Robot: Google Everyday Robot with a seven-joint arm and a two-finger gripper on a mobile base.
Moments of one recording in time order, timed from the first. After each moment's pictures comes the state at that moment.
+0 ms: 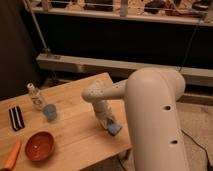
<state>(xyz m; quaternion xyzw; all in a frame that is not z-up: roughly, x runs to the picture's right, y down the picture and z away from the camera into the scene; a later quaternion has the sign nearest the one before) -0.025 0.224 0.816 -0.33 0.29 0.36 0.82</state>
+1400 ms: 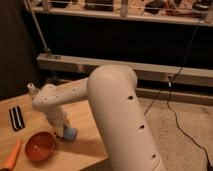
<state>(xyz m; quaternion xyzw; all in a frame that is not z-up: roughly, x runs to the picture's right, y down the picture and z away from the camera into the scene) -0.239 0.200 0.811 -0.36 0.13 0.22 0.90</state>
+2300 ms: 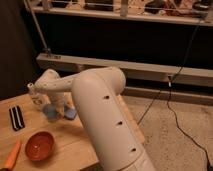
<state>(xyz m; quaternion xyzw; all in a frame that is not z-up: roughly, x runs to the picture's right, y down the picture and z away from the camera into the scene) -0.245 0.105 0.897 -0.28 0.15 0.28 0.90</state>
